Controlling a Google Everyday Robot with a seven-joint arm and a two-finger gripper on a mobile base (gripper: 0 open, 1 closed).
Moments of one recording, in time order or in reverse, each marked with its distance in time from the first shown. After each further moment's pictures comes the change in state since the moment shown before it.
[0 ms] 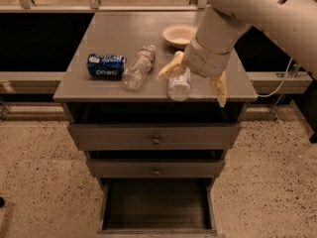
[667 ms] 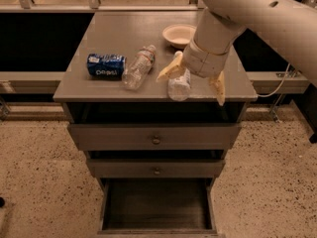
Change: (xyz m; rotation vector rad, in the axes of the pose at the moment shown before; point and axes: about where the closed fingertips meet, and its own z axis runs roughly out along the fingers) arm 0.008 -0.001 0.009 -0.015 -0.007 -0.037
